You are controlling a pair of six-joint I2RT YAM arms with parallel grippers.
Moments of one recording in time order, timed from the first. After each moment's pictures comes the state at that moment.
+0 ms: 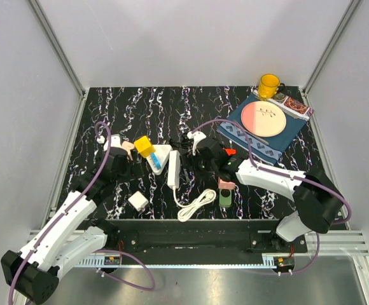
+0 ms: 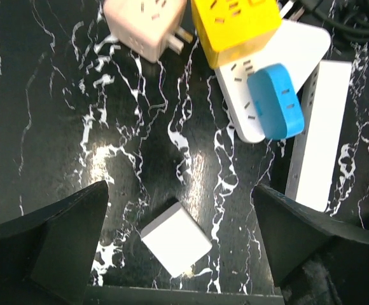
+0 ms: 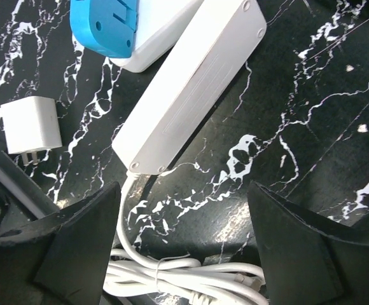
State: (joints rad) left arm -0.47 0.80 0.74 -0.70 -0.36 -0.53; right arm 0.86 1.52 0.95 -0.12 -0.05 0.36
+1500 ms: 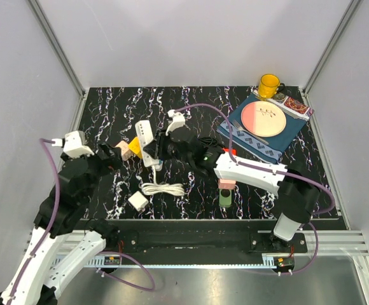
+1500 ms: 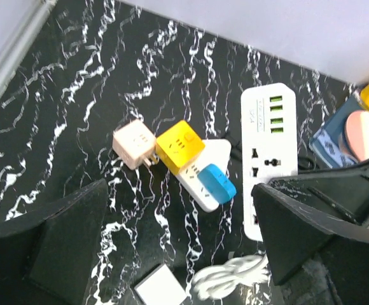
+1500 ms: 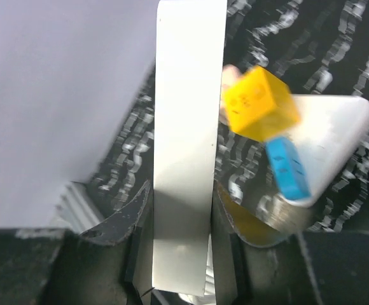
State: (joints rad) left arm -0.47 0.52 0.89 -0.69 -0.46 -0.46; right arm 1.01 1.72 1.32 0.04 0.14 0.67
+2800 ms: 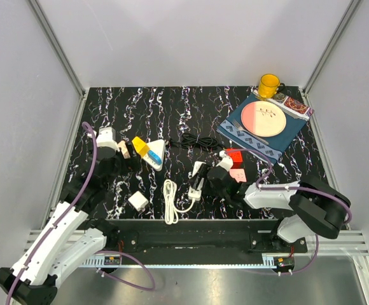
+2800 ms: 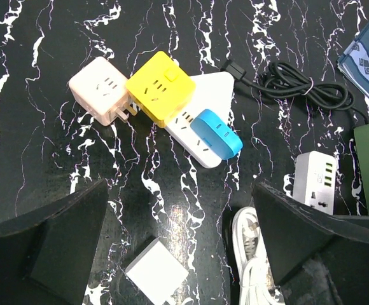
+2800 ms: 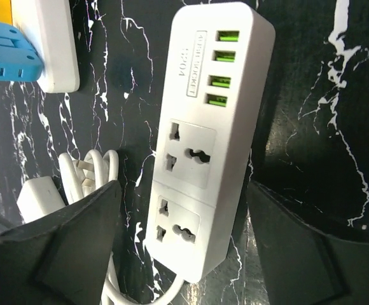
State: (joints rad) left arm -0.47 0.68 0.77 -0.60 -0.31 -0.45; right arm 0.94 1.47 0.49 0.35 0.28 1.07
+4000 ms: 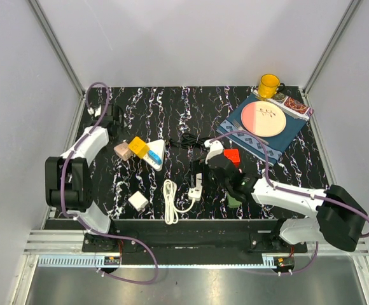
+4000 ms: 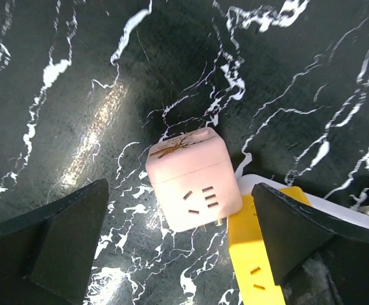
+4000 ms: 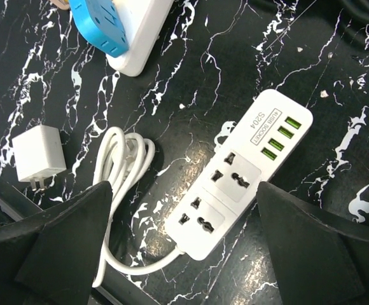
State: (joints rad) left arm -0.05 1.60 1.17 -0.57 -0.27 -0.58; right arm 0.94 1.29 0.70 0.06 0.20 0.54
